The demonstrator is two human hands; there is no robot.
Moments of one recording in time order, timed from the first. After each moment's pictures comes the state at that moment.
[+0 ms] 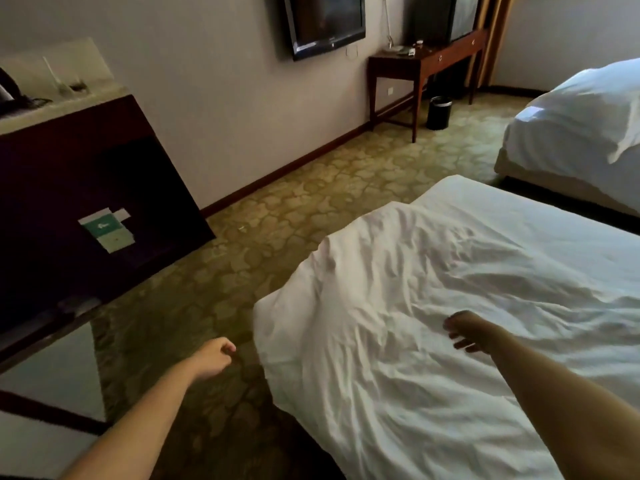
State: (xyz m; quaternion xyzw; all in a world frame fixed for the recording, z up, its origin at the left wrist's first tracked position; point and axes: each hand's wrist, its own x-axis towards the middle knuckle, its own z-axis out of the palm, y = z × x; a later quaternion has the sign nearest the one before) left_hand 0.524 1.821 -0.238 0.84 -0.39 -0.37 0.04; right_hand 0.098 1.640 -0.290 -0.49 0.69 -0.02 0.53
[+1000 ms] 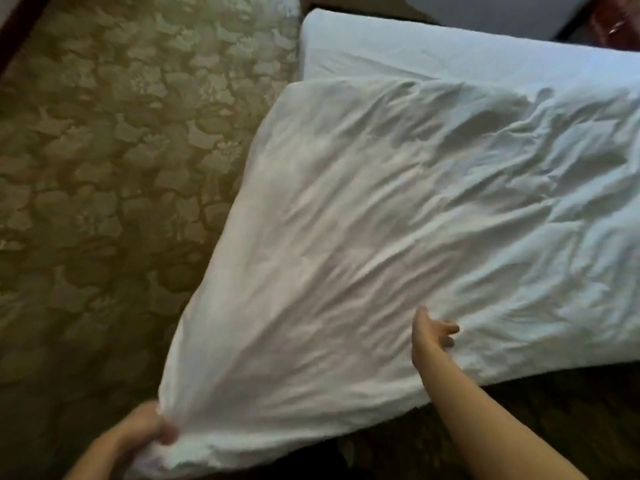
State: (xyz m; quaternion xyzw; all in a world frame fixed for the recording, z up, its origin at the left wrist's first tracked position) left_hand 0.926 1.537 -0.471 0.66 -0.40 -0.61 -0.20; right_hand 0.502 1.653 -0.448 0.26 0.86 -0.35 0.28
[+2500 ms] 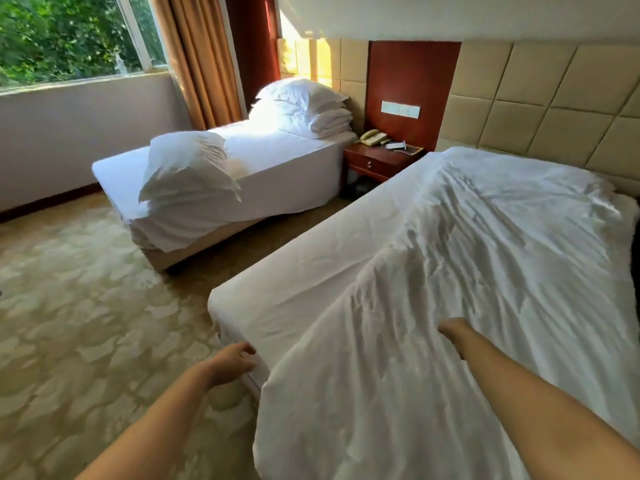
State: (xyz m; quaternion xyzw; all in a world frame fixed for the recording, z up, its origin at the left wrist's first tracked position) left_hand 0.468 0.938 -0.248 0.22 -0.88 -0.33 -0.26; right_hand 0.349 1.314 -0.230 0.26 0.85 -0.41 0.22
